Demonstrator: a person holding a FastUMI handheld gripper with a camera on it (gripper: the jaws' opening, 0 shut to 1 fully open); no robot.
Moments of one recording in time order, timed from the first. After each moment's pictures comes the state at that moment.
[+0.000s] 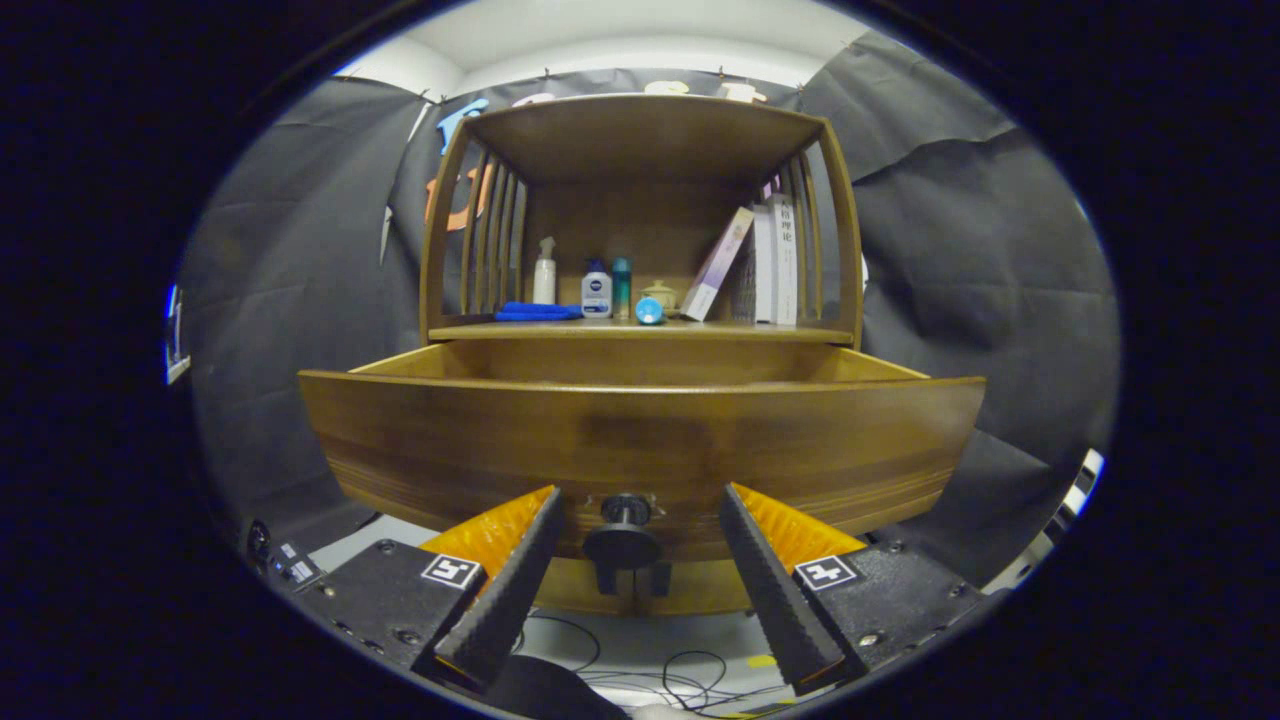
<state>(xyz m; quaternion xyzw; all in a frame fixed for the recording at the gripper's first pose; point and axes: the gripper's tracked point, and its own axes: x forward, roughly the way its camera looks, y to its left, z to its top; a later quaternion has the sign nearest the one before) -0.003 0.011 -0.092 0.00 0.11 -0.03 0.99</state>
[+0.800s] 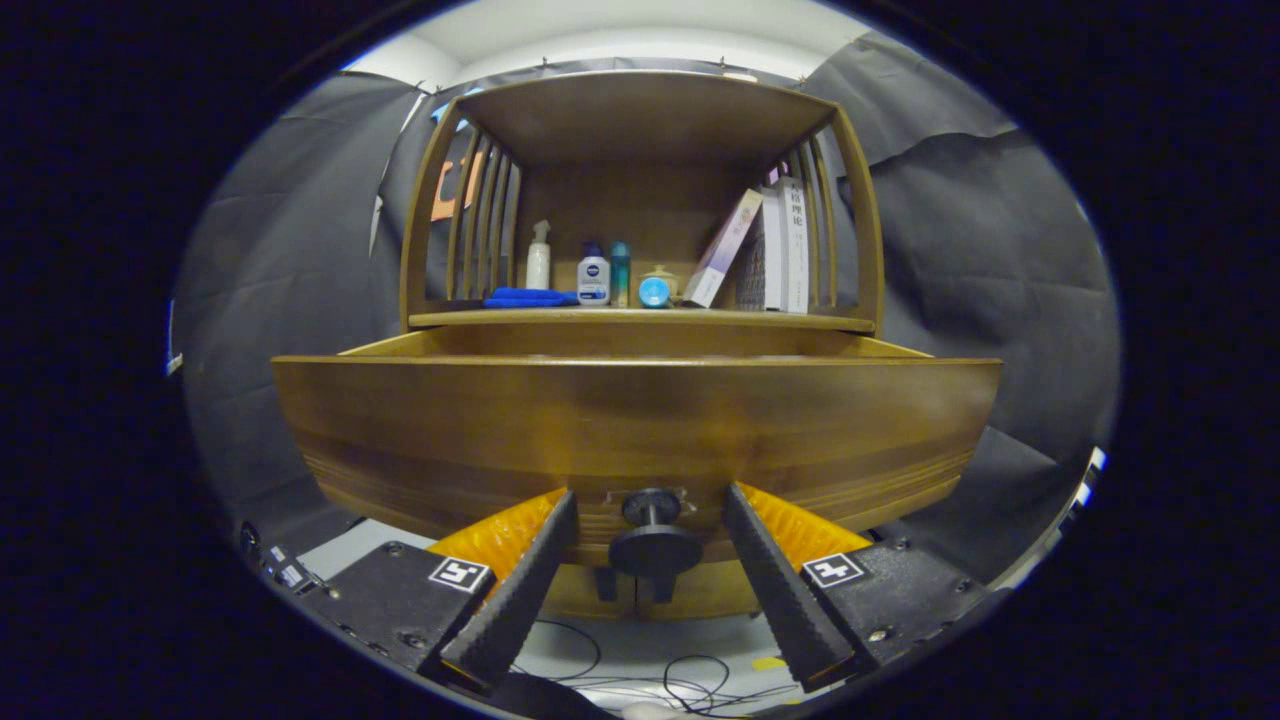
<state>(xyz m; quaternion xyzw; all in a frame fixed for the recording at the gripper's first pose) 0.043 0.003 -0.097 -0.02 0.11 -0.04 0.99</state>
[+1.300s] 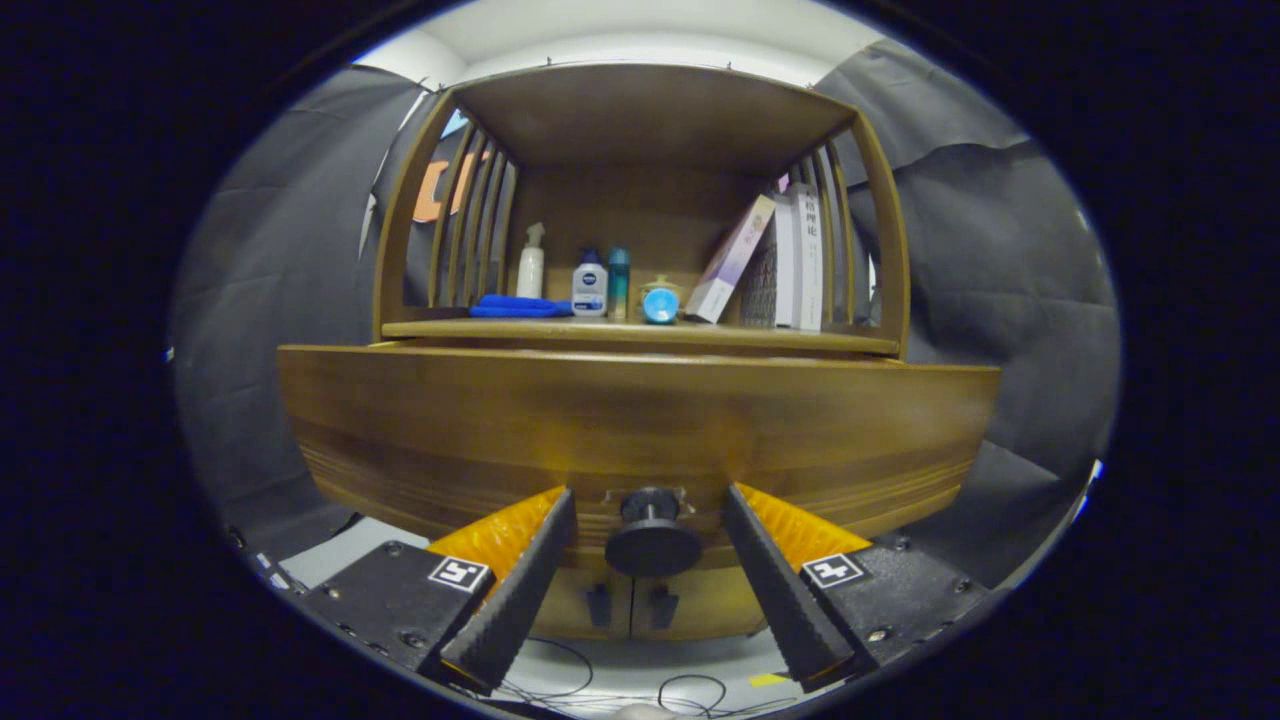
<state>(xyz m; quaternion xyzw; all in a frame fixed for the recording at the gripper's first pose) 0.096 0.010 -0.089 -0.02 0.10 -0.06 0.99</state>
